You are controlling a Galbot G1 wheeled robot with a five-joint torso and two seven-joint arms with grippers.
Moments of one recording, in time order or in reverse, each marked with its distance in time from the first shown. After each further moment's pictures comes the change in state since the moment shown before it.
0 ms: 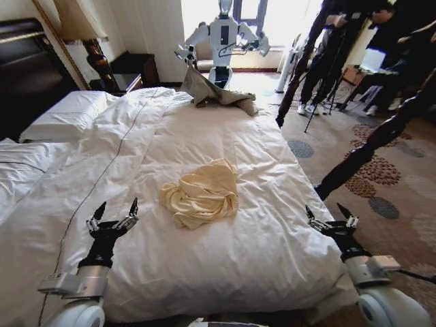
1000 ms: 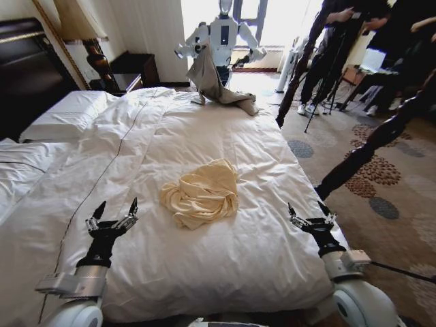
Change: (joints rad) left arm 0.006 0.002 -0.007 -0.002 -0.008 0.000 0.010; right arm 0.045 -0.011 -0.142 0.026 -0.042 -0.046 0.092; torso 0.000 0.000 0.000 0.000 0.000
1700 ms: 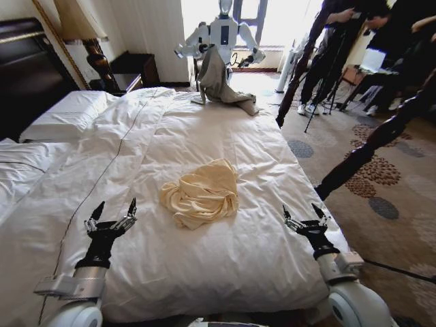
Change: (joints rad) left arm 0.002 -0.007 -0.005 0.003 0.001 -0.014 0.006; right arm -0.003 0.008 -0.032 0.008 -0.013 -0.008 0.003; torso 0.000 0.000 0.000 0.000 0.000
